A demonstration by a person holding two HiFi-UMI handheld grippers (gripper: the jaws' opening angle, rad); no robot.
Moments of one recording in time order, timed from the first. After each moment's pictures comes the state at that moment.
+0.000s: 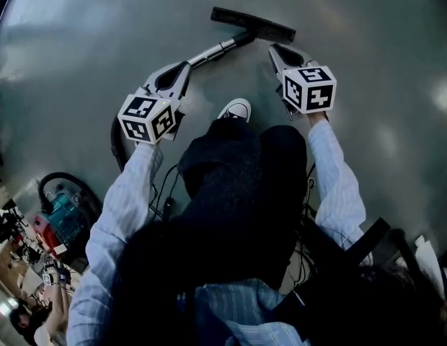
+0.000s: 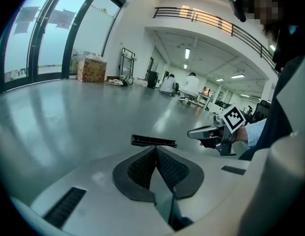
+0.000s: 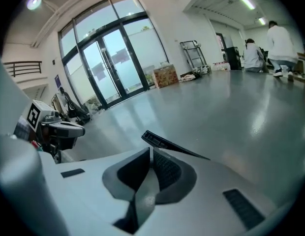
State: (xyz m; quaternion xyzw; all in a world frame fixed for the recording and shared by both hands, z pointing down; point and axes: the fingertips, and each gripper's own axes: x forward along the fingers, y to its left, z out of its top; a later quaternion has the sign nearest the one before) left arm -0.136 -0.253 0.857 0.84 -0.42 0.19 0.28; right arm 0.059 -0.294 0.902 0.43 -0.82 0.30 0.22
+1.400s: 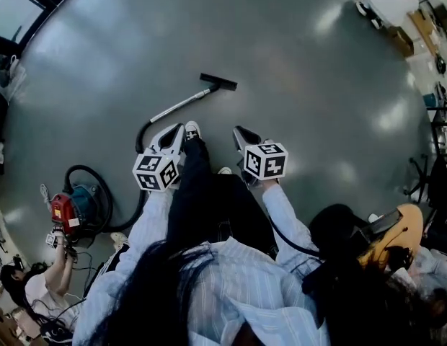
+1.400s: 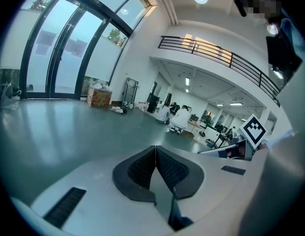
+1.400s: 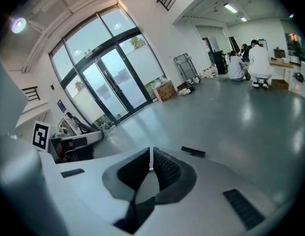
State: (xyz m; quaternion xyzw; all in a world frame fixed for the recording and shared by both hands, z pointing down) left arm -0.118 -0.008 0.260 0.83 -0.47 0.09 0.29; right arm 0.042 0.004 0.293 0.45 -0.79 0.38 0.18
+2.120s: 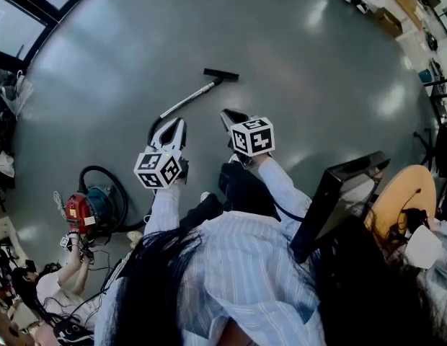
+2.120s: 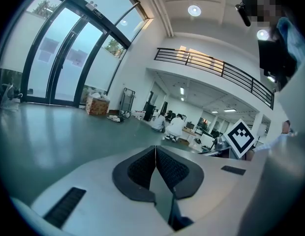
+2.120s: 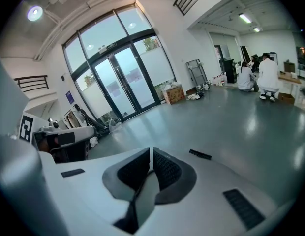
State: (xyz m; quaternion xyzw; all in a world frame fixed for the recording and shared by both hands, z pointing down) left arm -0.162 0.090 0.181 0.85 -0.47 0.04 0.26; right arm -0.039 0.073 0.239 0.43 -0.82 0.32 0.19
